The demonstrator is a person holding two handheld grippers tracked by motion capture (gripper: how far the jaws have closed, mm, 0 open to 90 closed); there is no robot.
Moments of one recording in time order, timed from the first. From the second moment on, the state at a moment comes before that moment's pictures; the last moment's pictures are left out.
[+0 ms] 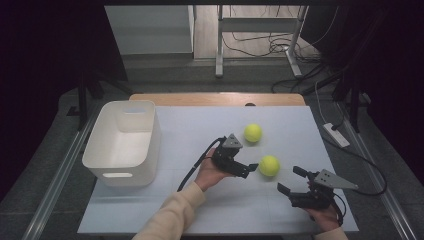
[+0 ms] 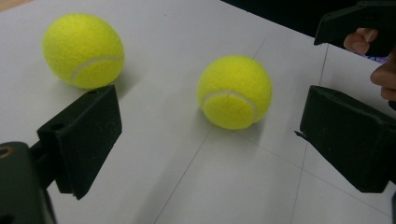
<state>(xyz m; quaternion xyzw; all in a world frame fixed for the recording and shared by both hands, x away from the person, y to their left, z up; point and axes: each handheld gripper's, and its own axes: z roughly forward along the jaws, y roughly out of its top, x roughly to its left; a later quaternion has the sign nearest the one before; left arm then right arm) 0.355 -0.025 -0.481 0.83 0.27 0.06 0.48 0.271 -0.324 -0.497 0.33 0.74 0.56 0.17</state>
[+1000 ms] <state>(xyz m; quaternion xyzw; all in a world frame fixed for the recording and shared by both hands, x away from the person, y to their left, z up) 0.367 -0.048 -0.490 0.84 0.26 0.05 0.47 0.271 -0.324 -0.495 0.33 0.74 0.56 0.18</state>
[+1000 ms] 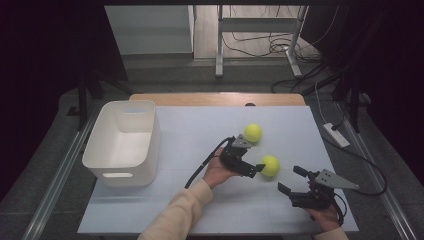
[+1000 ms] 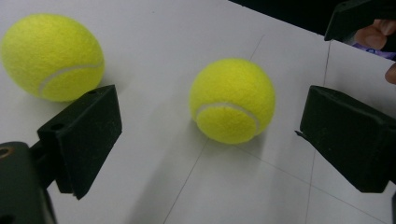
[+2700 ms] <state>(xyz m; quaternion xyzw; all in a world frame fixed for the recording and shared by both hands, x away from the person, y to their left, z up) 0.380 -0.098 -0.514 0.87 0.24 0.04 0.43 0.273 -0.325 -0.496 0.33 0.74 0.56 0.18</state>
